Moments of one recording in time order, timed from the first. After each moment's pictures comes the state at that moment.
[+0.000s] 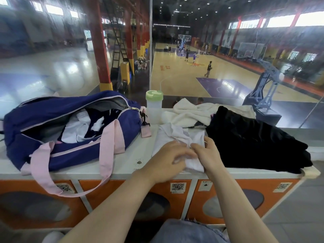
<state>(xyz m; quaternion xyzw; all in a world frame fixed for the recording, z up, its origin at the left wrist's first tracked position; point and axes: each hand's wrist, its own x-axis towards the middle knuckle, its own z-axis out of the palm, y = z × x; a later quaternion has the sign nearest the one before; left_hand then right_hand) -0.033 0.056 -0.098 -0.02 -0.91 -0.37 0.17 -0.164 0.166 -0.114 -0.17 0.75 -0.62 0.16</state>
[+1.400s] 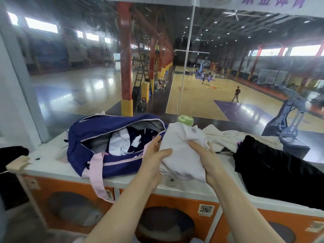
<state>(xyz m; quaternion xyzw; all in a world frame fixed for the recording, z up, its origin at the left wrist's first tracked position) 0.048 -0.007 -0.044 0.20 -0.42 -0.81 0.35 -0.083 0.092 -0.036 -0.21 0.56 -0.73 0.31</state>
